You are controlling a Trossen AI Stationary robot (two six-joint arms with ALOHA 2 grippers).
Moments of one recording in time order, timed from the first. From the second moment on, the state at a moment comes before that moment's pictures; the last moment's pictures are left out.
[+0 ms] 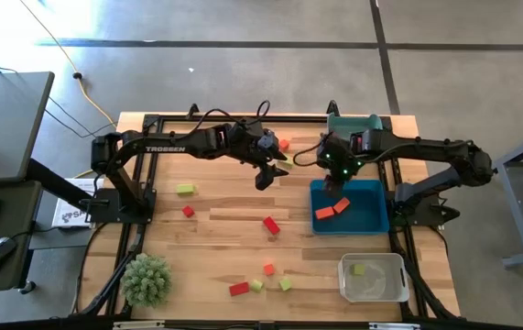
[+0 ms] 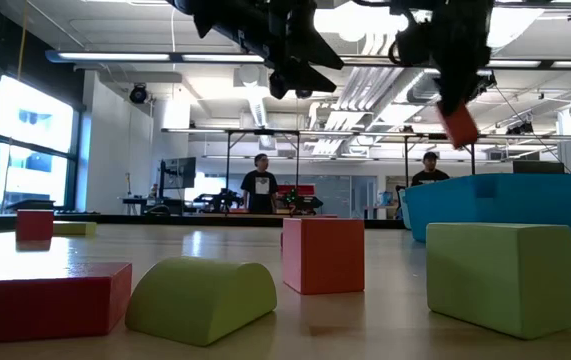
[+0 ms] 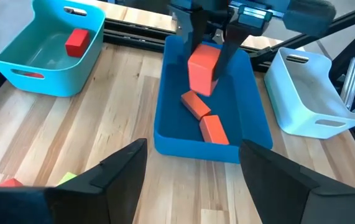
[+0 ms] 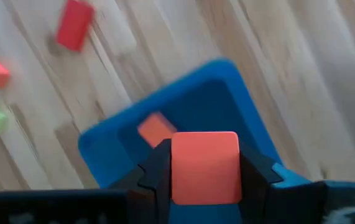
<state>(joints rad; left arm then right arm) 0.34 1.71 1.35 -0.19 0.25 -0.05 -0.20 1.31 1.16 -1.14 -0.11 0.30</state>
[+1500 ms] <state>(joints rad) 0.40 1.71 1.35 -0.32 0.19 -0.01 -0.06 1.31 0.82 -1.24 -0.12 0.73</state>
